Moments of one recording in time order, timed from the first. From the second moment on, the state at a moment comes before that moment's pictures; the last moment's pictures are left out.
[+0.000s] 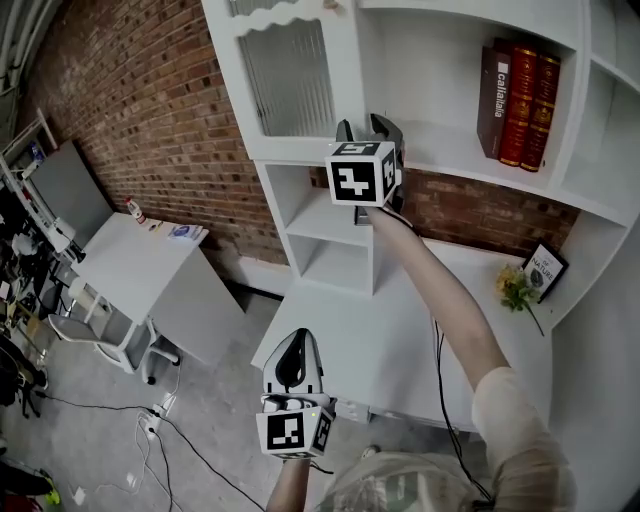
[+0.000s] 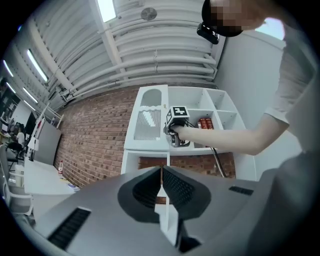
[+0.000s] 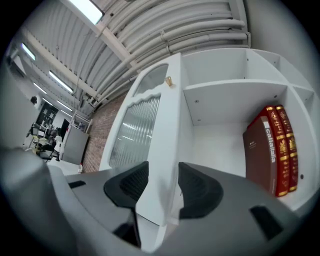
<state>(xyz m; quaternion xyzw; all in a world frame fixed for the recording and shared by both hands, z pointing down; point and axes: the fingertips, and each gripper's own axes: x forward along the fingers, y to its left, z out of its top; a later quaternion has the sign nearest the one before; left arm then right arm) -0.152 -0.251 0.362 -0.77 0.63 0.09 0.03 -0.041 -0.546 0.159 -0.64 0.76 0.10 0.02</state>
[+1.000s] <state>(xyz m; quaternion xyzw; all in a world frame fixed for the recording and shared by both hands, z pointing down) -0.082 -0.223 0.336 -0.76 0.63 0.10 0.08 0.014 -0.289 0.381 -0.44 0.90 0.06 0.03</state>
